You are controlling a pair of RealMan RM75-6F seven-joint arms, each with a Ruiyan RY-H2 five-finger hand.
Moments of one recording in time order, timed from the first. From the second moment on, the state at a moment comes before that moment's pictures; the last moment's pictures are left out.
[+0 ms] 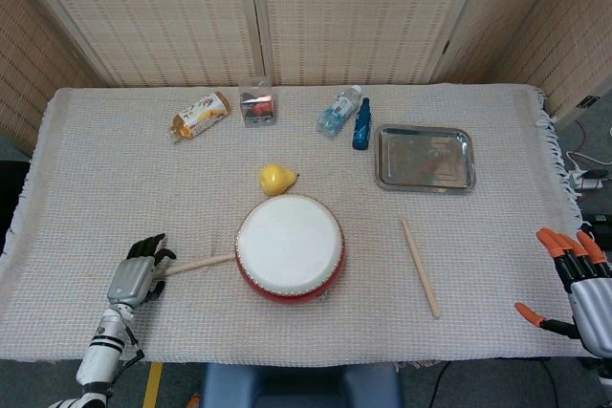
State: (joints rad) left arm -0.38 -1.54 -0.05 -1.44 1.11 1.11 0.20; right arm 0.00 -1.00 0.00 -1.64 -1.67 1.62 0.13
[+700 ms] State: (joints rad) left arm -0.36 -1.56 -0.06 -1.36 1.13 1.11 0.16; right arm 0.00 -0.99 0.00 -1.65 -1.67 1.61 0.13
